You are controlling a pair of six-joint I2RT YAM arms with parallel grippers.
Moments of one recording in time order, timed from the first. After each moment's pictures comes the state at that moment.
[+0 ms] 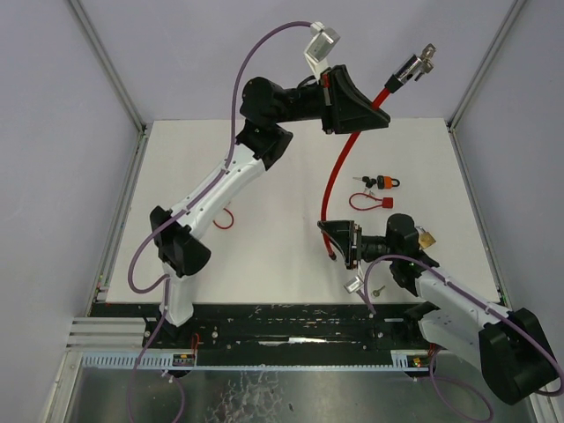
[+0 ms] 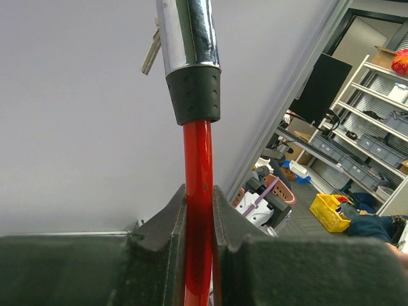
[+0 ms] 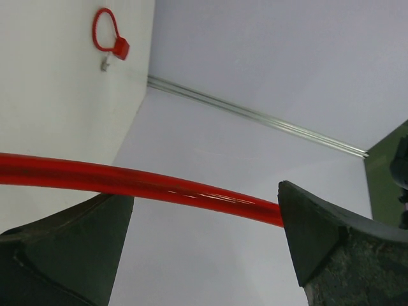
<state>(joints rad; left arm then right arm) -0.69 1.97 2.18 0.57 0.96 -1.09 0.43 0.96 0.31 0.43 -0.99 -2.09</state>
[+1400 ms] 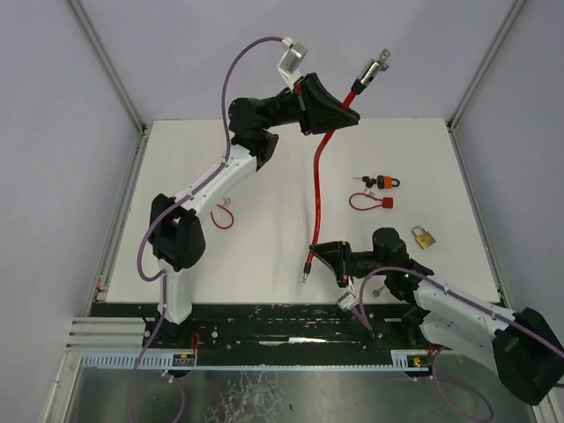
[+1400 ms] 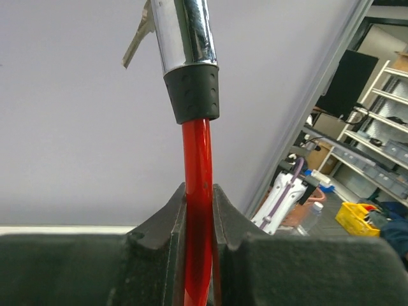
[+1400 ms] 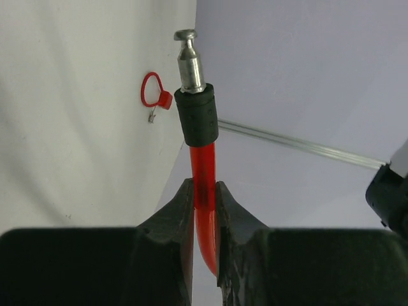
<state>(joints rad) -0.57 2.01 1.96 0.95 0.98 -1.20 0.65 0.96 0.27 0.32 -0.83 -2.02</state>
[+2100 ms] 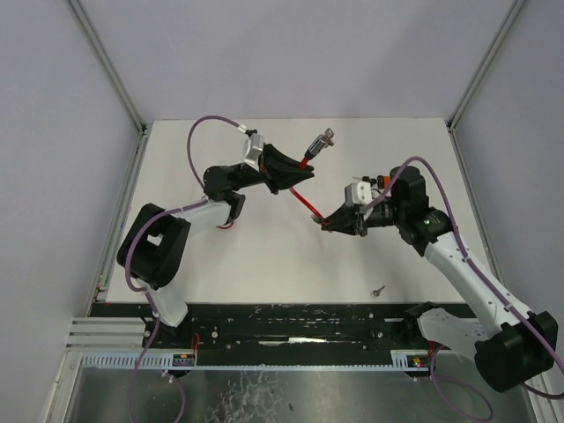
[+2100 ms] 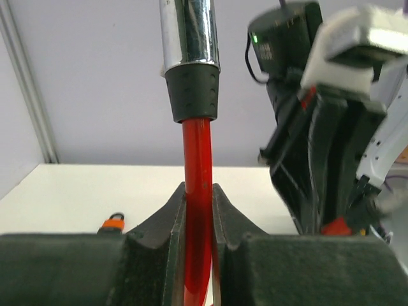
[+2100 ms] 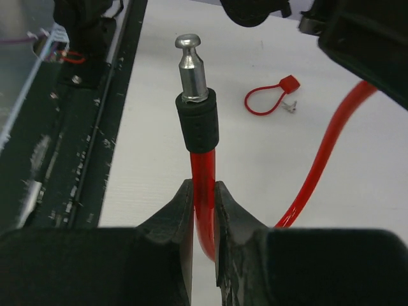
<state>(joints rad) -0.46 1.76 1.02 1.51 0.95 -0.69 0.41 1.03 0.84 -0.28 -1.10 -0.71</state>
